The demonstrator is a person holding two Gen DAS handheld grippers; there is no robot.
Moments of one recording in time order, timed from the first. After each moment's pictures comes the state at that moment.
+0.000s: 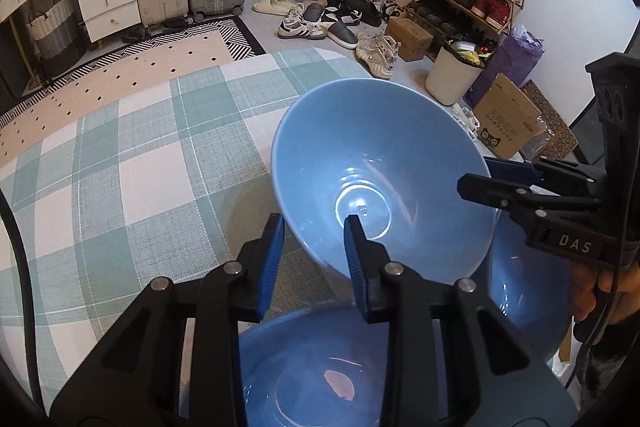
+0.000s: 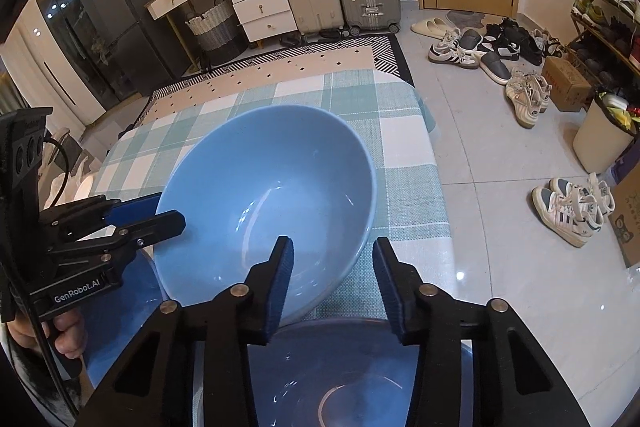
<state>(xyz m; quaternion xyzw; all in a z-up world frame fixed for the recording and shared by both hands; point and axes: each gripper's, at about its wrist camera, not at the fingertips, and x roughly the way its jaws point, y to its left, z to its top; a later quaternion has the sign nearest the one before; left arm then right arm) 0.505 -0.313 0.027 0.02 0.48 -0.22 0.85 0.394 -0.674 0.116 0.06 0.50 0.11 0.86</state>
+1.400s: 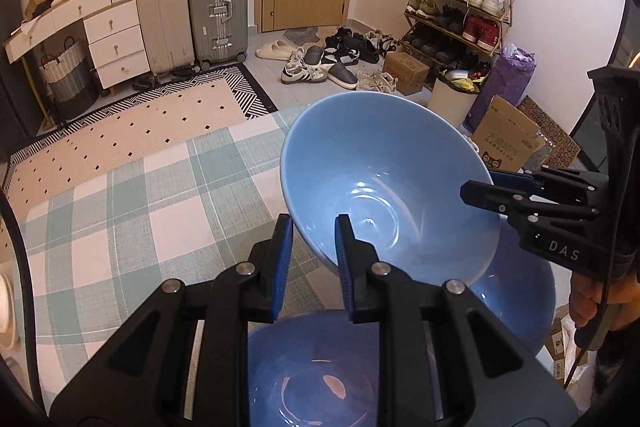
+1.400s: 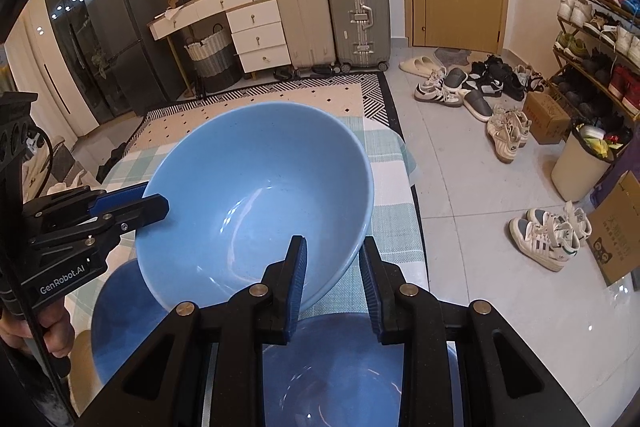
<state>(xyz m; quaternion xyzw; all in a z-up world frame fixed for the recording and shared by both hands) 0.468 -0.312 0.105 0.04 0.40 -0.22 0.89 0.362 -0.672 0.169 0.04 0.44 0.08 0.89</state>
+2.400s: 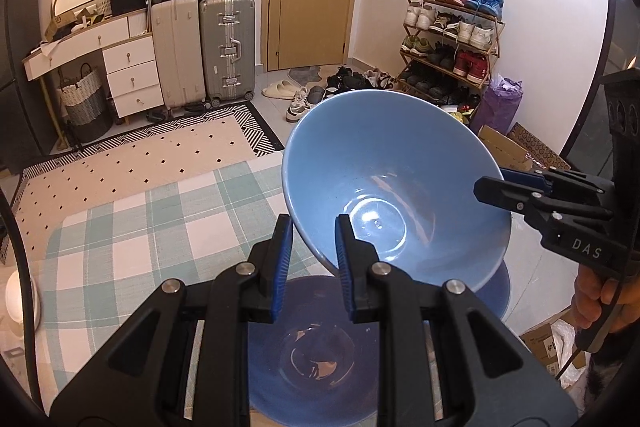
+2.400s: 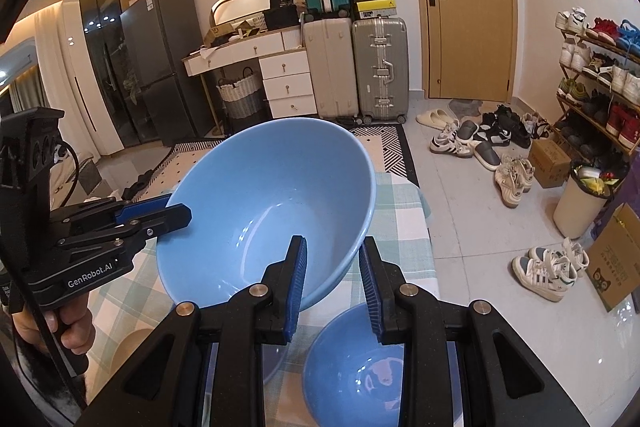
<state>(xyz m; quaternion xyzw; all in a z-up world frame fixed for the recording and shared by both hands) 0.329 -0.278 0.222 0.03 0.33 -0.21 0.92 0.259 -0.638 0.272 0.03 0.35 0.12 0.93</state>
